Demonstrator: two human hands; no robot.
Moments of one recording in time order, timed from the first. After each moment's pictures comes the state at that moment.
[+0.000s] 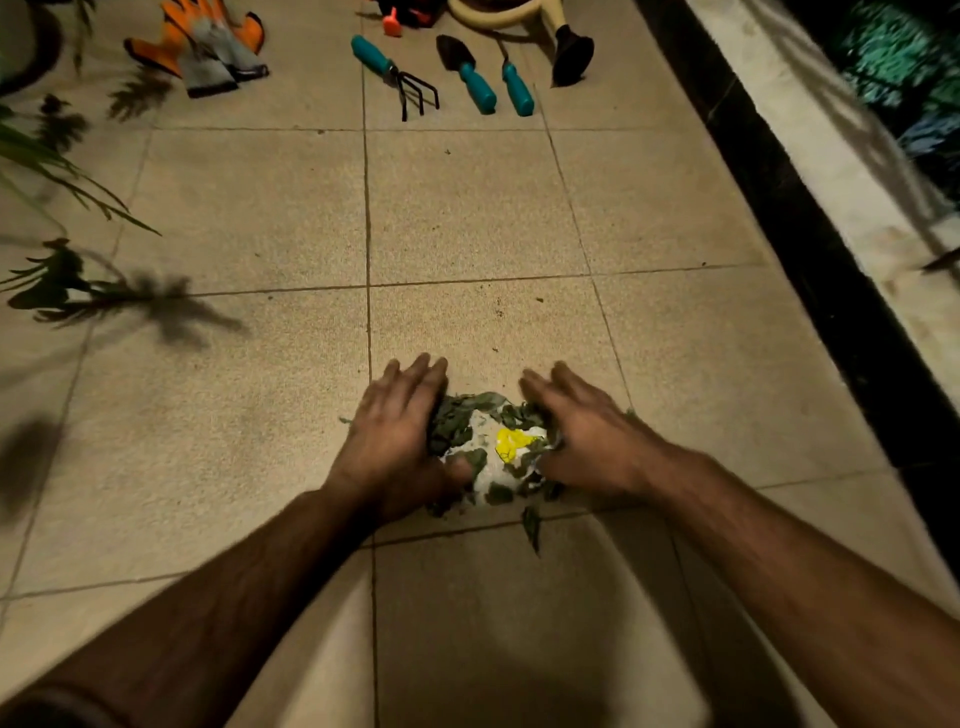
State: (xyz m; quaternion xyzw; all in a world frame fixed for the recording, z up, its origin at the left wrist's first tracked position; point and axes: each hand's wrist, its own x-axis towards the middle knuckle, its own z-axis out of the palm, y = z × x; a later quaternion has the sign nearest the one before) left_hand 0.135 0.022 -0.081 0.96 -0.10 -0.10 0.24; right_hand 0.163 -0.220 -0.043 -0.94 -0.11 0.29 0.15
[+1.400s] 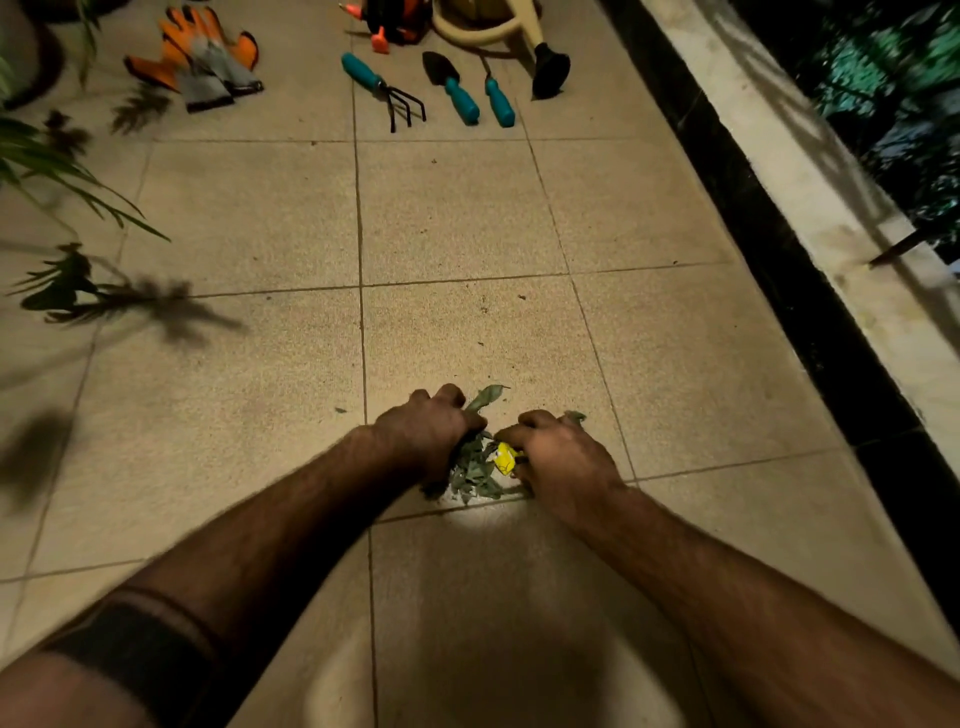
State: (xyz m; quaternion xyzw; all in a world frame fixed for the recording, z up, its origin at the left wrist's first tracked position) left_hand 0.152 -0.015 -0.050 0.92 -0.22 -0.32 0.01; right_hand 0.113 -0.196 -0.053 -0.97 -0.13 0.20 0.10
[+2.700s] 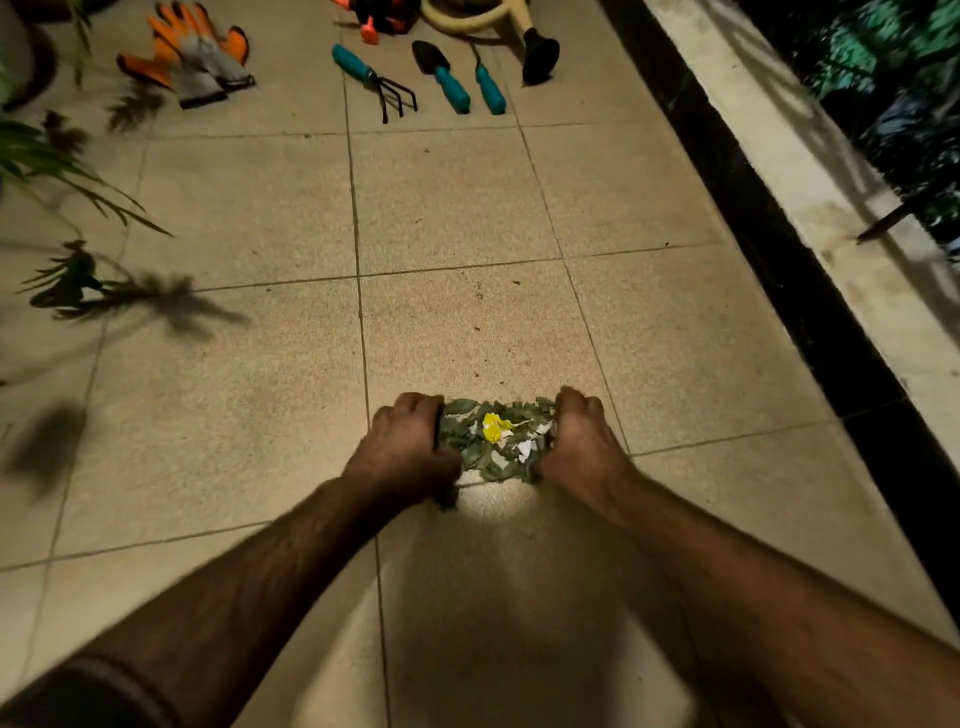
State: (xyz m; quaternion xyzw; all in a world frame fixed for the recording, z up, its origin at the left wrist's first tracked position) left_hand 0.103 0.000 -0.050 0.94 0.00 -0.24 0.24; right_hand 0.102 -0.210 -0.047 -0.94 0.11 0.24 0.24
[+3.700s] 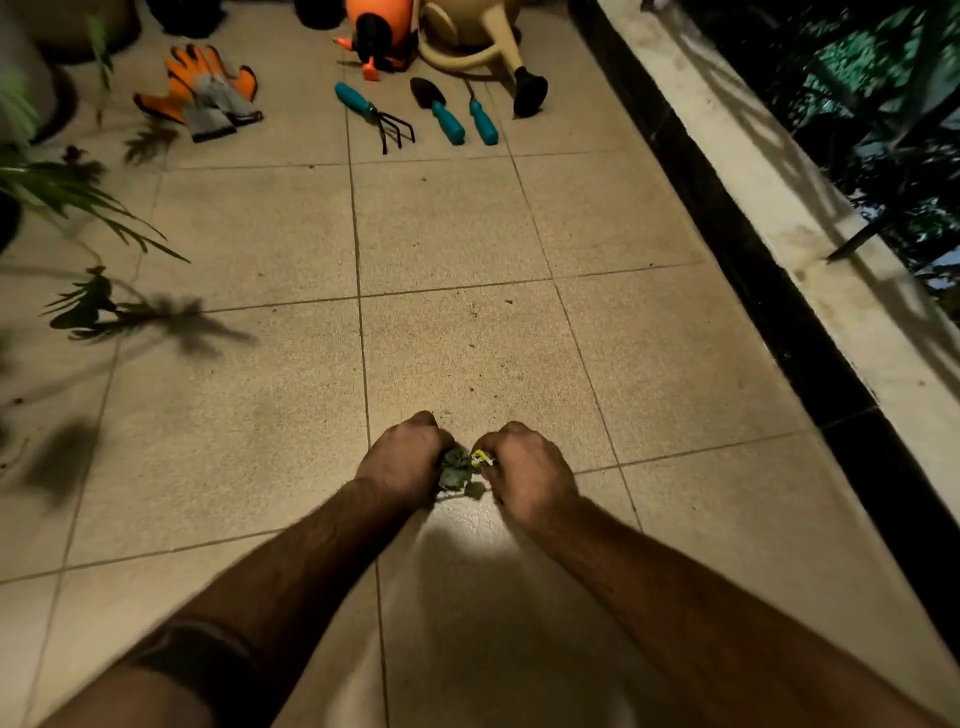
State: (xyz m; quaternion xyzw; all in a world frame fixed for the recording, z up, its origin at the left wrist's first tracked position) left_hand 0.105 -0.009 -0.051 0.96 -0.12 -0.22 0.13; right_hand 0.091 -0.168 -0.060 -0.97 -0.04 0.19 0.16
